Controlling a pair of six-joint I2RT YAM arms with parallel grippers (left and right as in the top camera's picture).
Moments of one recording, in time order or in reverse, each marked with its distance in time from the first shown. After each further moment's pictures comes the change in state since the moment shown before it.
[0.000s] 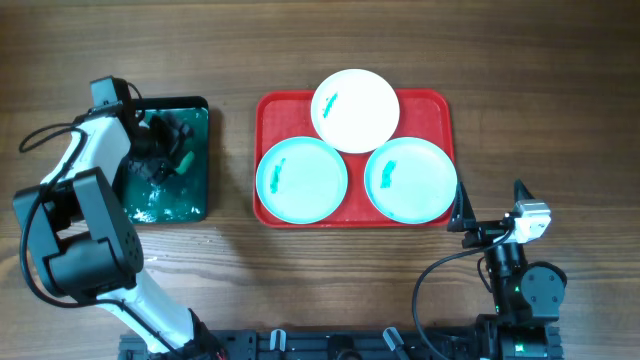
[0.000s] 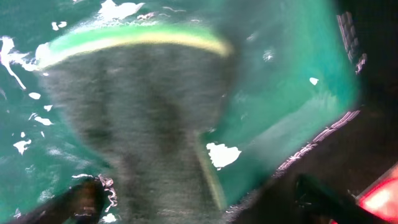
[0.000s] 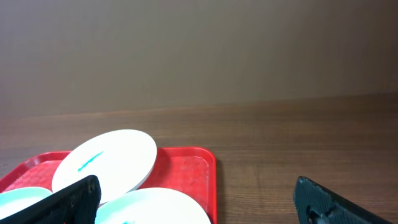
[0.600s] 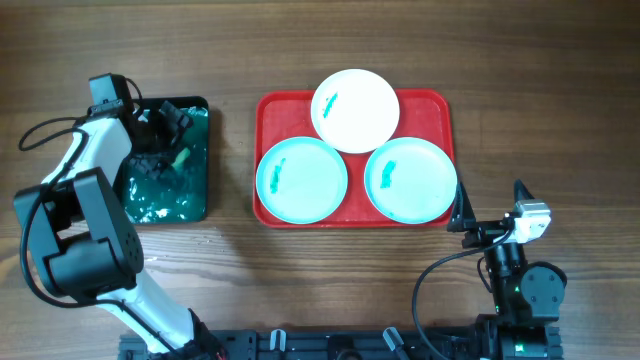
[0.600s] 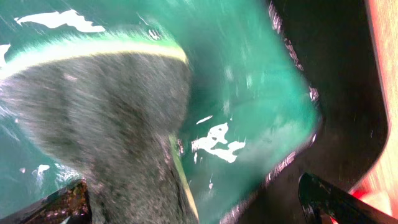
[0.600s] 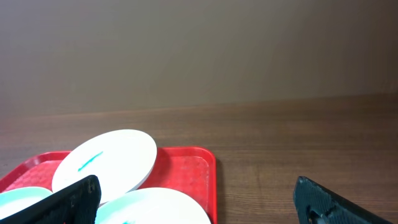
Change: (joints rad) left arm -0.001 -0.001 -0.008 0.134 -0.014 -0.009; right arm 0.000 0.000 0.000 0.000 0.000 0.000
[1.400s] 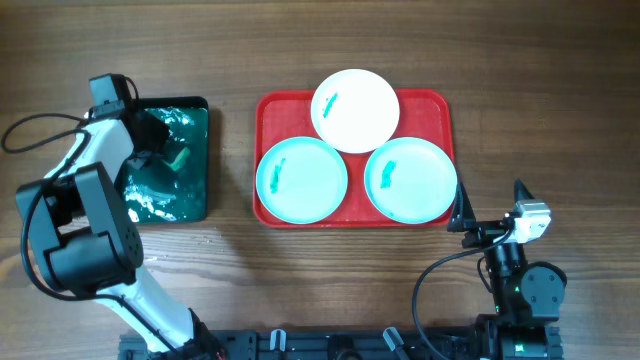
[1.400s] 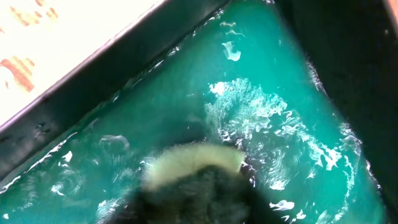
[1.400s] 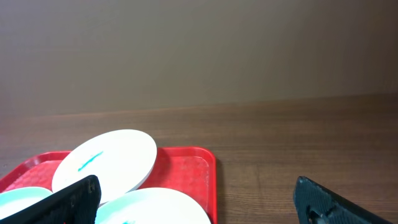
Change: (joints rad) left arm 0.003 0.025 -0.011 0.089 -0.270 0.007; right arm 0.000 0.000 0.000 0.000 0.000 0.000
